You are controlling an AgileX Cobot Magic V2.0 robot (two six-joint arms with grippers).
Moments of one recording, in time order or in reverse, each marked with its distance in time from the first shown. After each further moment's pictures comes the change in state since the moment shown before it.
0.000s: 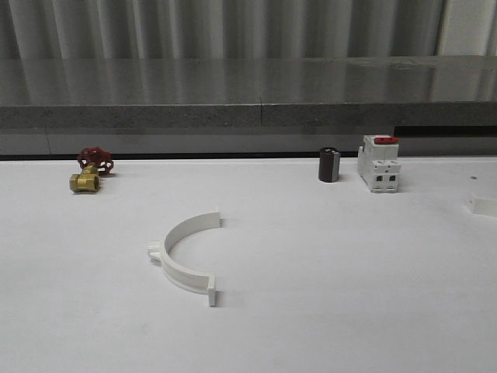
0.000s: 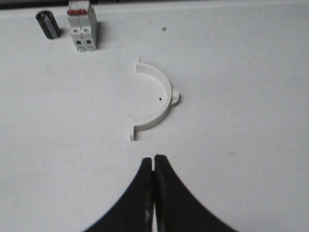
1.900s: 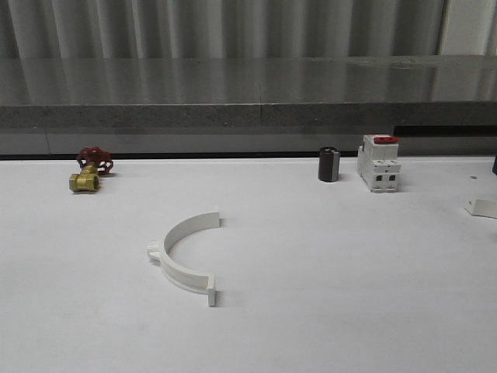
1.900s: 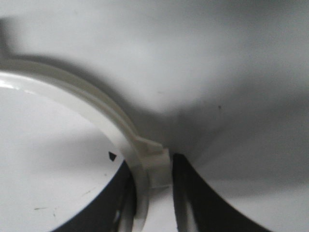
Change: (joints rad) left arm 0.002 0.000 0.000 0.000 0.001 -0.002; right arm -0.100 1.429 -0.737 0.025 0.167 -0.029
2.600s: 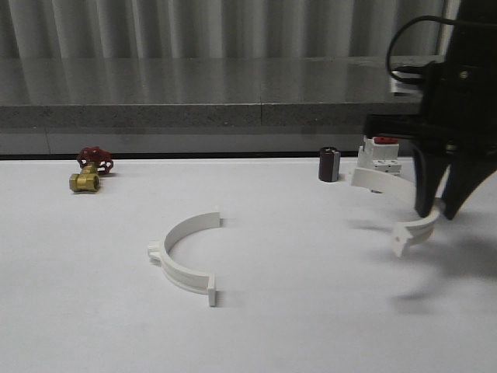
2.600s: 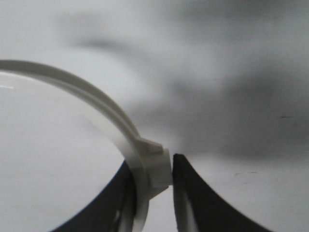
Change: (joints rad) left arm 0.000 0.000 0.000 0.000 0.000 0.000; right arm 0.399 -0.128 -0.002 0.081 0.098 0.274
